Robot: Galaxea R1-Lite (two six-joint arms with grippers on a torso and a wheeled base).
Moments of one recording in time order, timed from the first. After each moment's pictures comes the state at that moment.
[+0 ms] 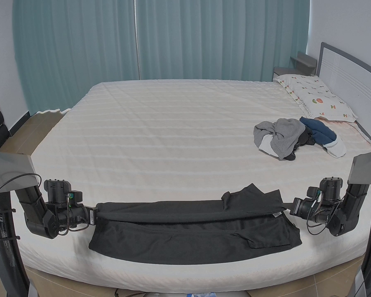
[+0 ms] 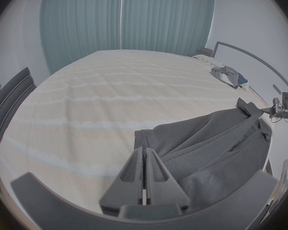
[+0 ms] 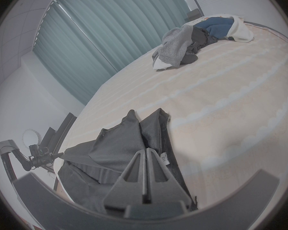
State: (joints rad) left arm 0.06 2.28 -0.55 -1.05 -0.21 0.07; right arm -0.02 2.33 -0.50 -1.27 0.39 0.39
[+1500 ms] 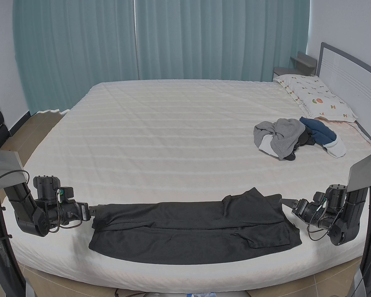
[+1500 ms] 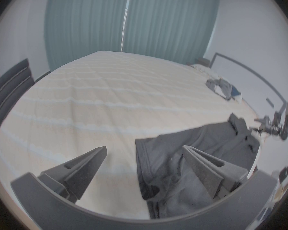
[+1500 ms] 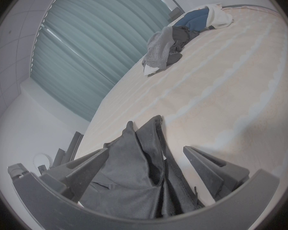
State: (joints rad) left arm 0.11 2.19 -0.50 -1.03 -0.32 0.02; right arm -0.06 2.41 -0.39 -1.55 0.43 0.60
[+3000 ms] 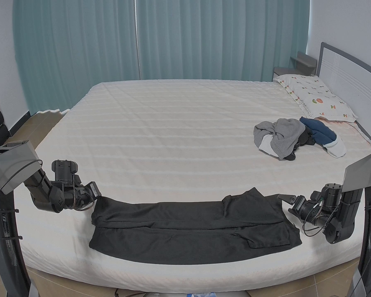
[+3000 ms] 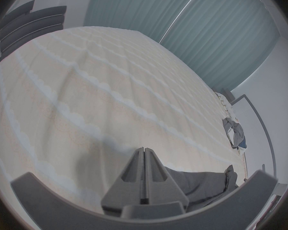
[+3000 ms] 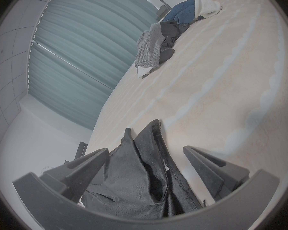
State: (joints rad) left arm 0.06 2.32 -0.91 -0.68 -0.23 -0.51; right arm -0.05 2.47 -0.48 -1.55 0.42 0.75
